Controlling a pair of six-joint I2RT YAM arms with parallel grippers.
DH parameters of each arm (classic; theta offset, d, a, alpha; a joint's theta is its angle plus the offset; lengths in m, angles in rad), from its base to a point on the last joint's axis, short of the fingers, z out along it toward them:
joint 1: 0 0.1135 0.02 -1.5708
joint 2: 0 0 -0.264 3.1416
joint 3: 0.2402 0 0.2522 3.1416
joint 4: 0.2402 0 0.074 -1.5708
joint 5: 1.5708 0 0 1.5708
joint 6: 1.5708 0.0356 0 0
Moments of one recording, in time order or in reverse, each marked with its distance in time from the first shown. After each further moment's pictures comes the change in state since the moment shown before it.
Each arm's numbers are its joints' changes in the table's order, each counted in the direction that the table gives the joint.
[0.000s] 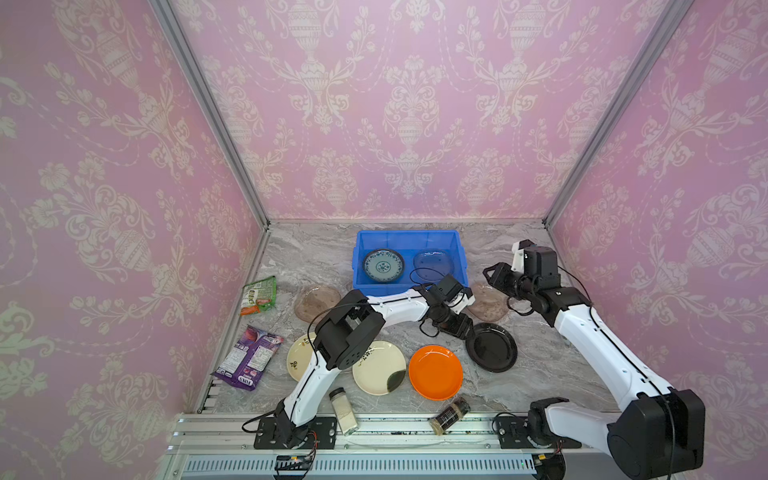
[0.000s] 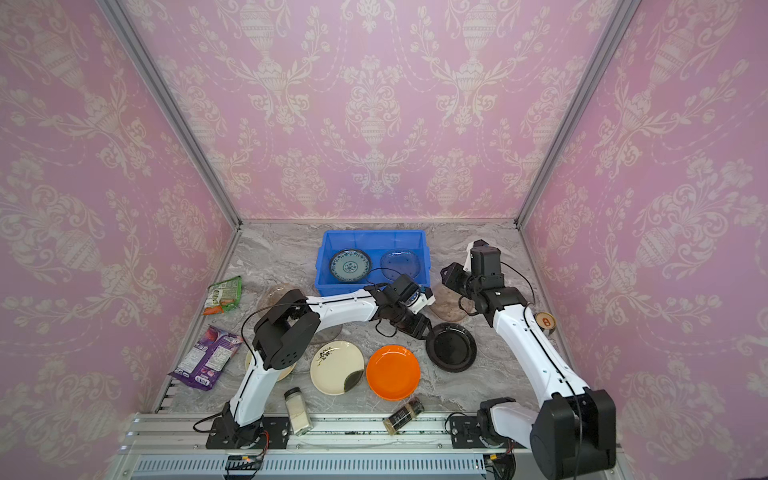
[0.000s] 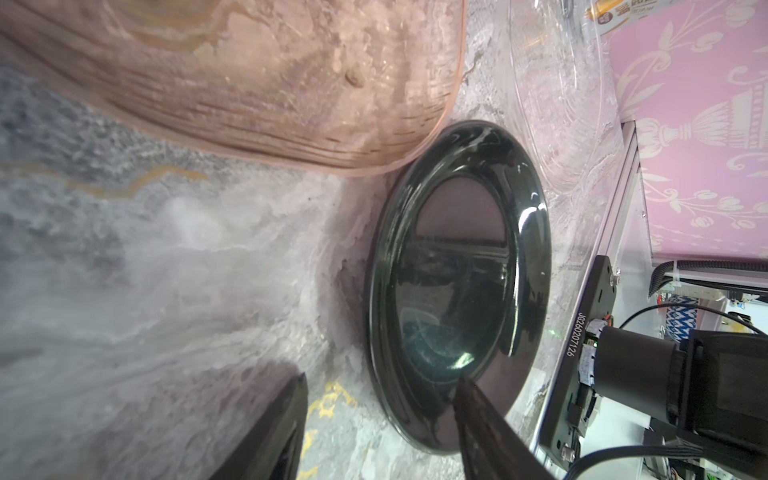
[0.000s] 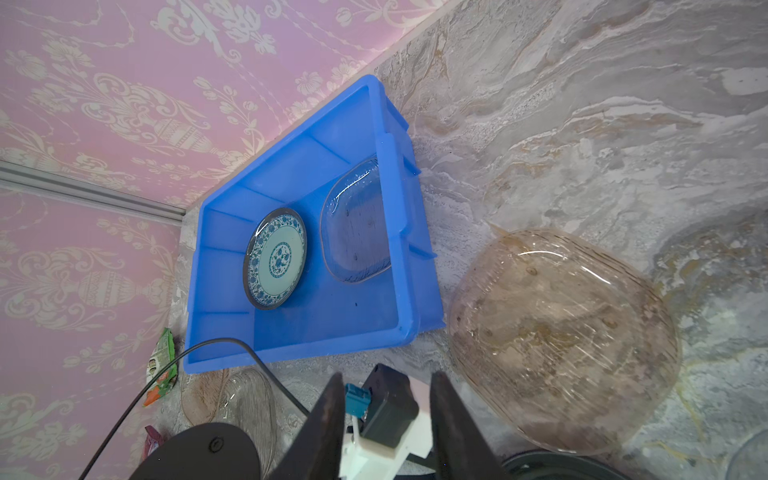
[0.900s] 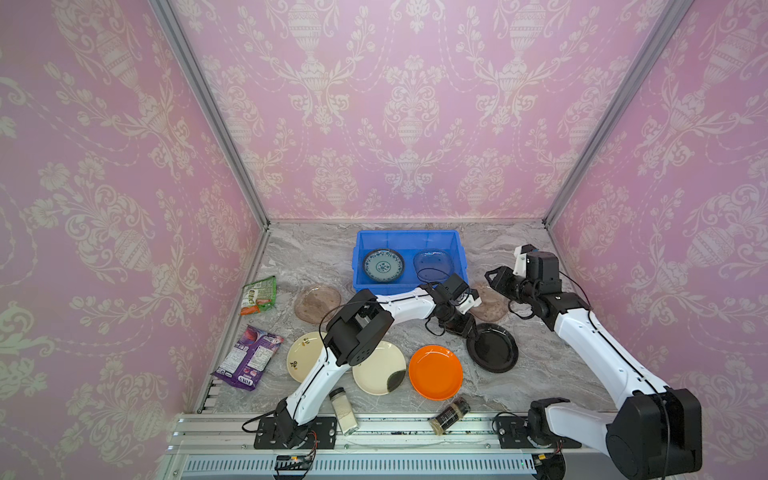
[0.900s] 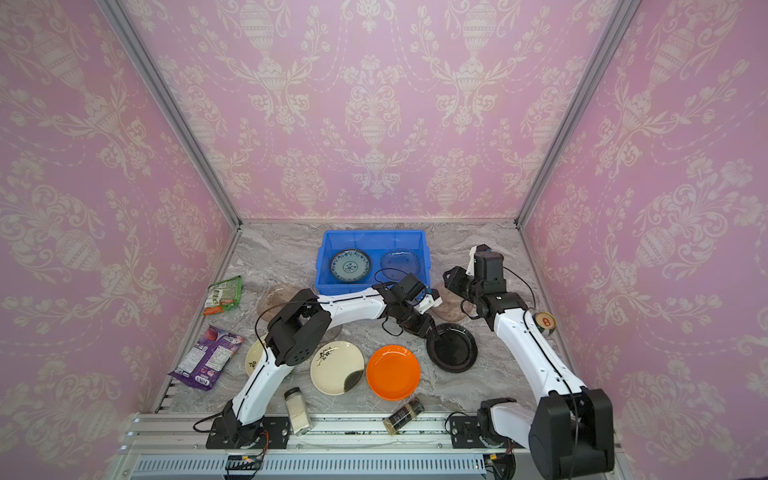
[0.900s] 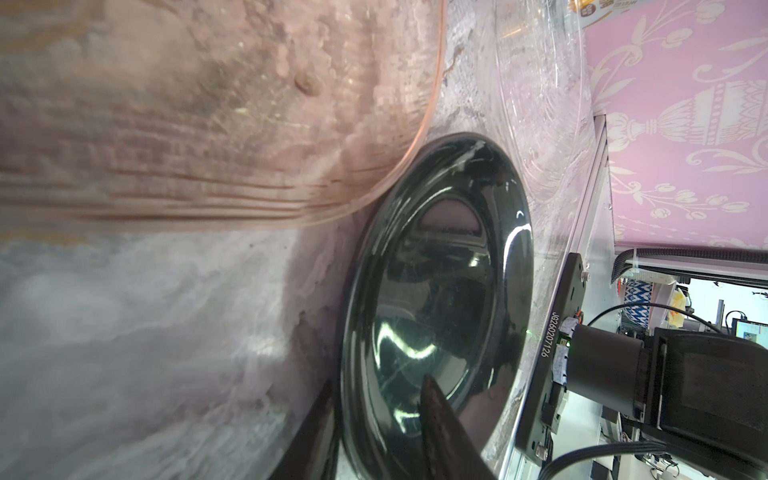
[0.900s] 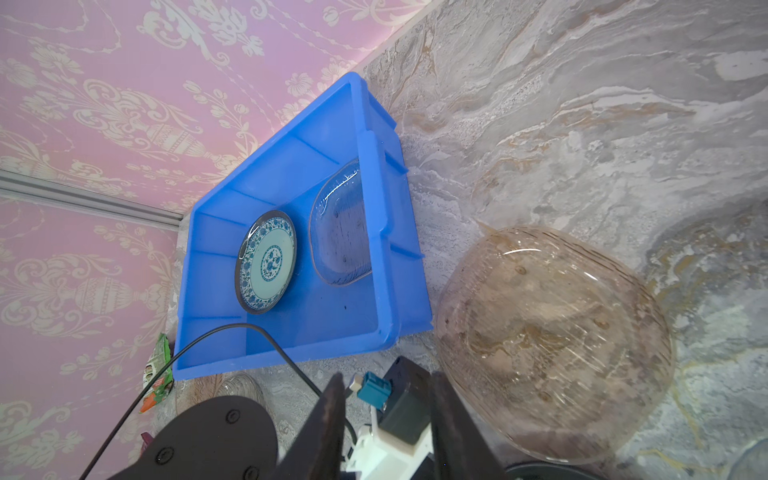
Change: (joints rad) left arm -0.002 0.099 0.113 0.034 0.092 -0.011; right arm -0.035 -0.005 -0.068 -0.072 -0.026 0.000
